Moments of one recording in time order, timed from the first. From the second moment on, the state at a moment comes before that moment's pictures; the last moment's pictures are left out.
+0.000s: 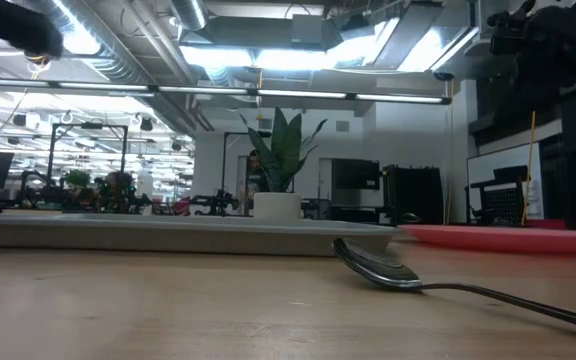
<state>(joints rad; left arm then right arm) -0.75 1.95 1.48 -1.41 0.02 -2.89 0.01 0.63 0.66 -0.89 0.24 0.47</state>
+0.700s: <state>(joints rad) -0.72 2.00 1.48 -1.27 0.15 -2.96 0.01 0.63 0.66 -0.89 0.24 0.47</state>
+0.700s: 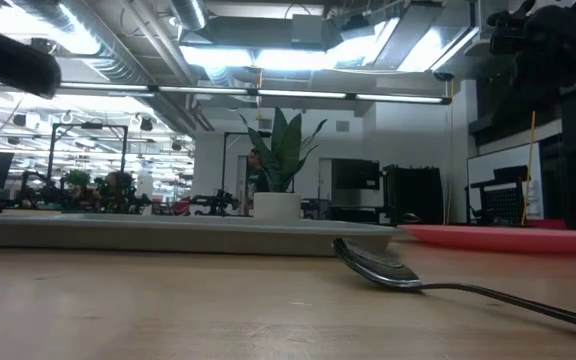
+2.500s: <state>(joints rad) -0.87 2.07 1.47 -1.21 0.16 -3.14 0.01 0.63 0.66 -0.89 0.23 0.52</state>
